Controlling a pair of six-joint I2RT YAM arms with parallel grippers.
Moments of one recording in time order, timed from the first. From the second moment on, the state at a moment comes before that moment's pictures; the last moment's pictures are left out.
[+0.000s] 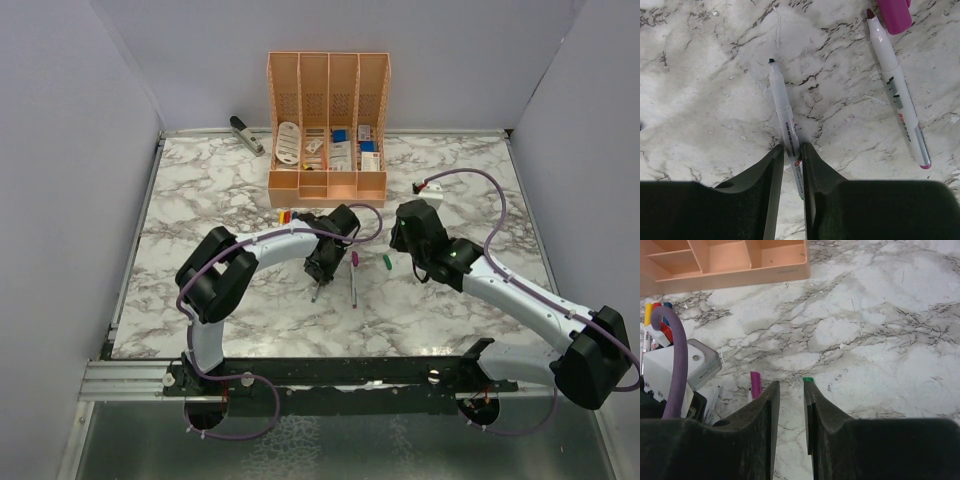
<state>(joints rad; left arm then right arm) -0.81 1.92 1.27 -0.71 -0.02 -0.29 0.69 1.19 0.86 -0.32 0.52 0.55</state>
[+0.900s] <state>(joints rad) -0.80 1.99 1.36 -0.80 0.03 -0.25 0.69 1.19 0.88 -0.34 0.57 0.58</state>
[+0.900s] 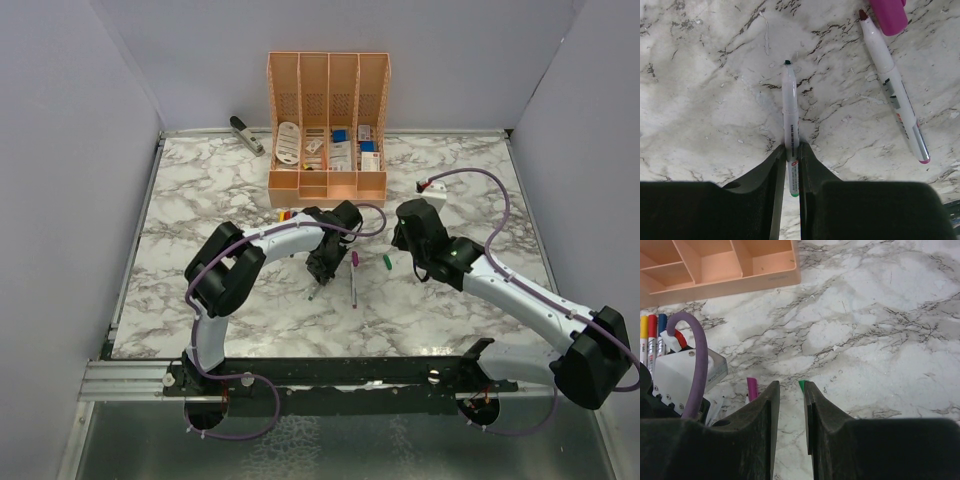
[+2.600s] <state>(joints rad) -0.73 1.23 0.99 -0.39 -0.12 -0.29 0.69 1.62 0.94 -0.40 0.42 0.48</state>
